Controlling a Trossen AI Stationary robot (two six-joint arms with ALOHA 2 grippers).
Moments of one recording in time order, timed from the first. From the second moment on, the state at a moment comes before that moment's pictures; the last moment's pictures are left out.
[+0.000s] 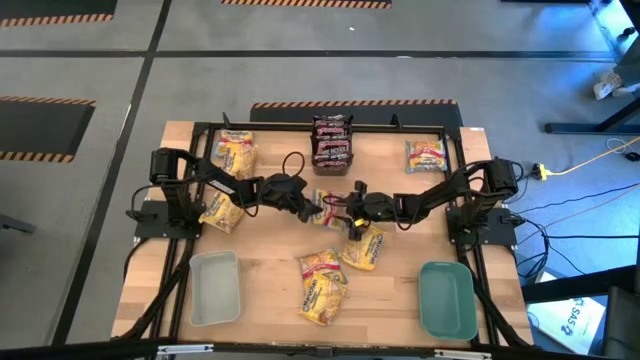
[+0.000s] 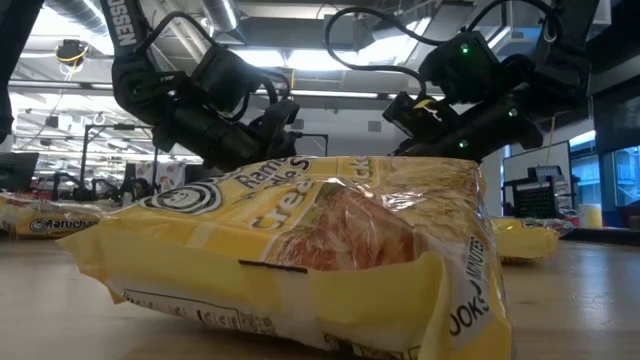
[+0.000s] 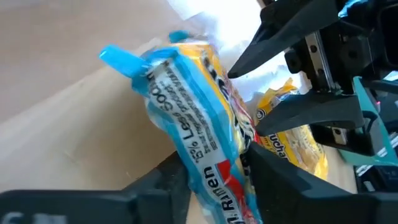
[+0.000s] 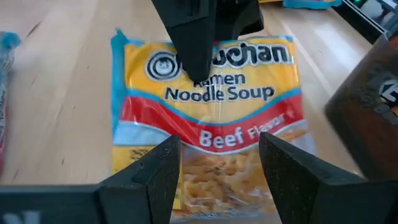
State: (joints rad) left arm 0.17 1.80 0.60 0.73 0.12 -0.83; right arm 0.01 1.77 0.58 0.71 0.19 -0.09
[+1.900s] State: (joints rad) left arm -0.09 1.58 1.02 -0.13 -0.13 0.16; right arm 0.01 1.62 1.00 -0.16 -0.10 -0.01
